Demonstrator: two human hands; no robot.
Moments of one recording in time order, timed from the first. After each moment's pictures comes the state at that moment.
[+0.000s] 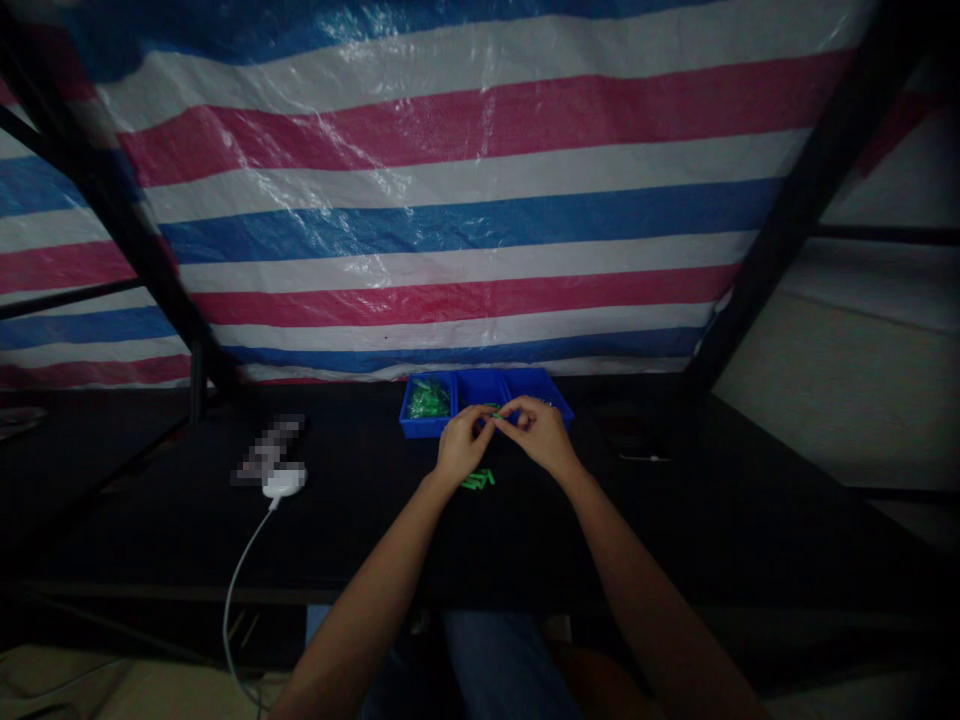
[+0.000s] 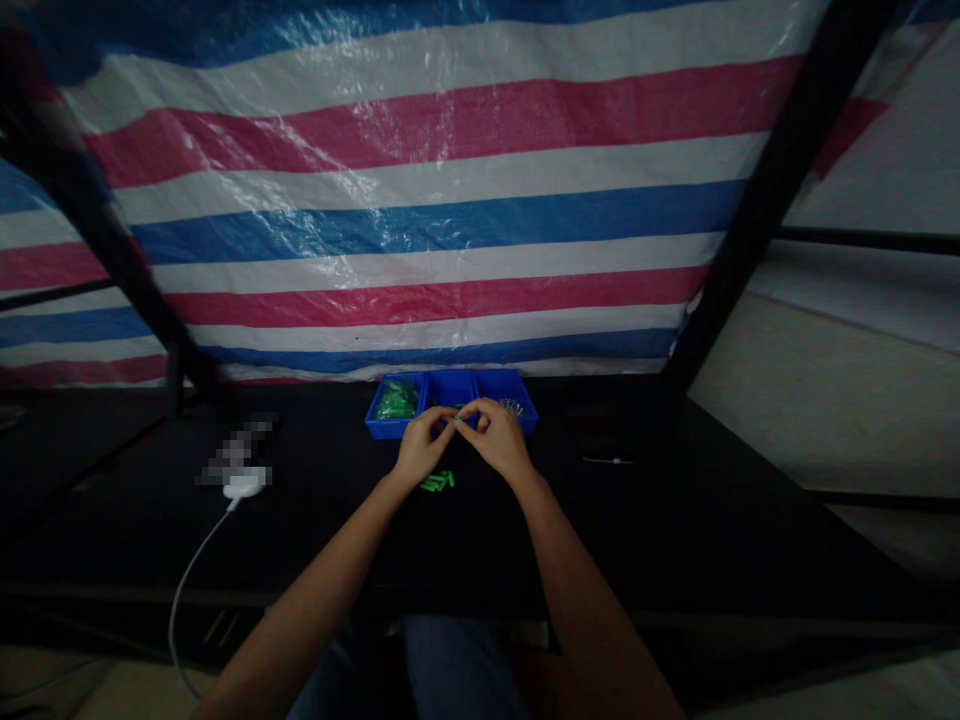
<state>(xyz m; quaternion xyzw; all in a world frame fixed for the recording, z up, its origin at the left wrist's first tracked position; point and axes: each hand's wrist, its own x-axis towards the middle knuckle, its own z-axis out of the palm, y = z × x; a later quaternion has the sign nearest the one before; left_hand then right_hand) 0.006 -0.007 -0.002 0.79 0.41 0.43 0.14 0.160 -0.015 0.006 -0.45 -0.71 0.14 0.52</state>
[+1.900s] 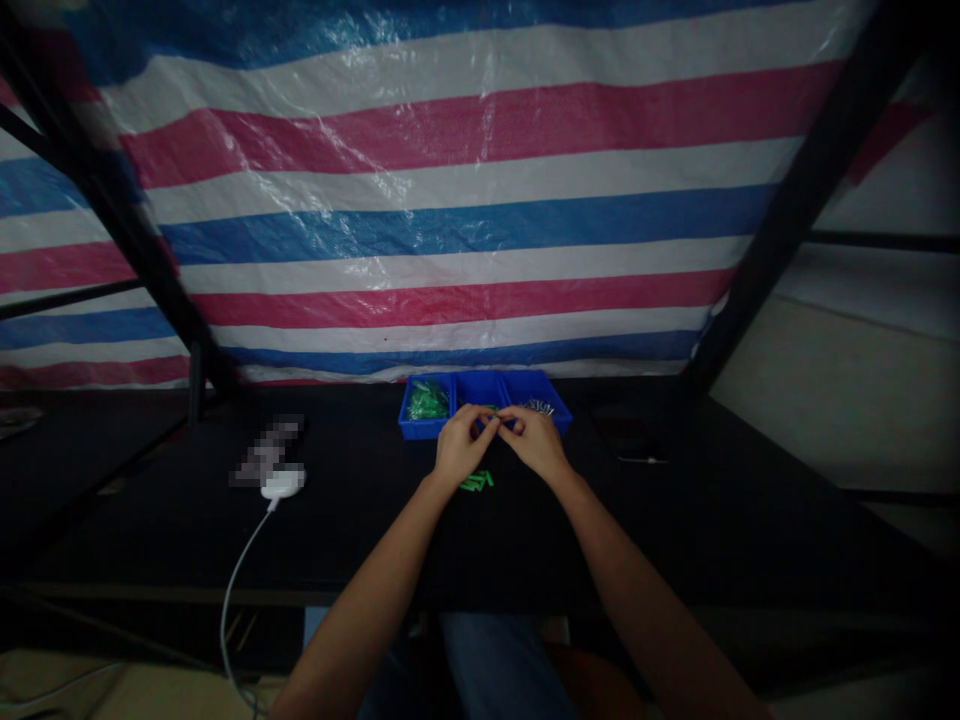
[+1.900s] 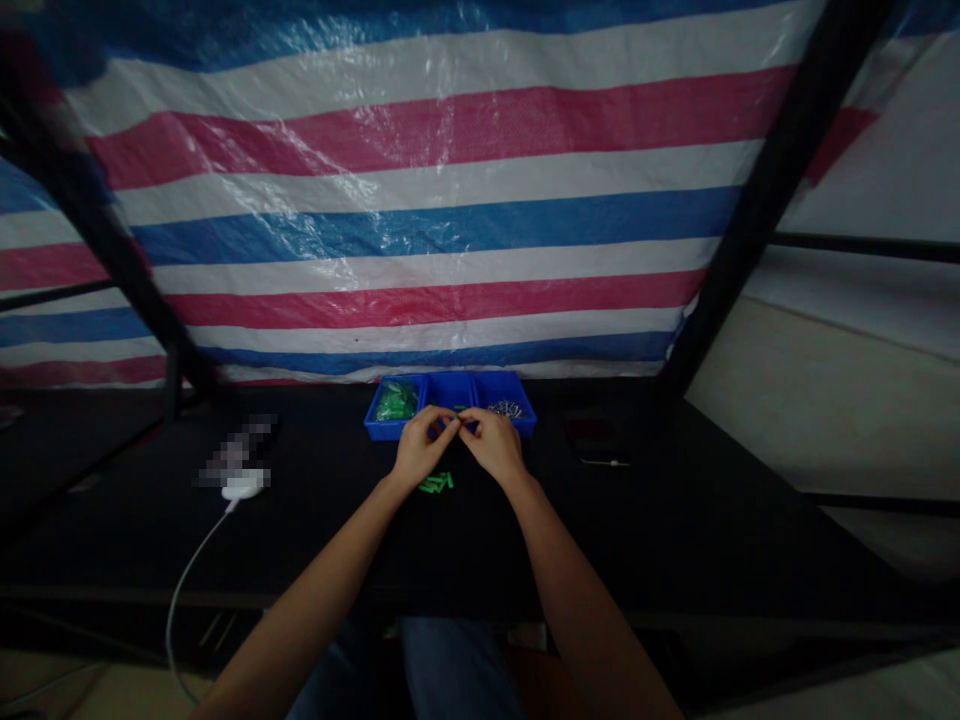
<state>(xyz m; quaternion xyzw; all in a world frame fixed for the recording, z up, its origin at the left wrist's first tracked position) 0.007 -0.014 0.006 0.79 0.42 0.44 0.12 0.156 -0.009 -0.007 -0.51 -0.72 0.11 0.46</state>
